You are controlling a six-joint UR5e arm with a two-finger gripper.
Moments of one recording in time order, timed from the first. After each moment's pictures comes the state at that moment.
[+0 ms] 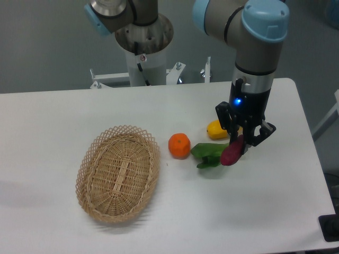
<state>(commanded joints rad) 2.61 -1.83 -1.44 -1.14 1.36 1.36</state>
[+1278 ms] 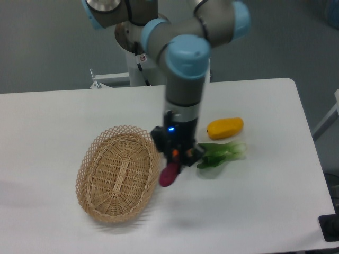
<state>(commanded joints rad) 2.26 -1.84 -1.70 -0.86 1.46 0.74</state>
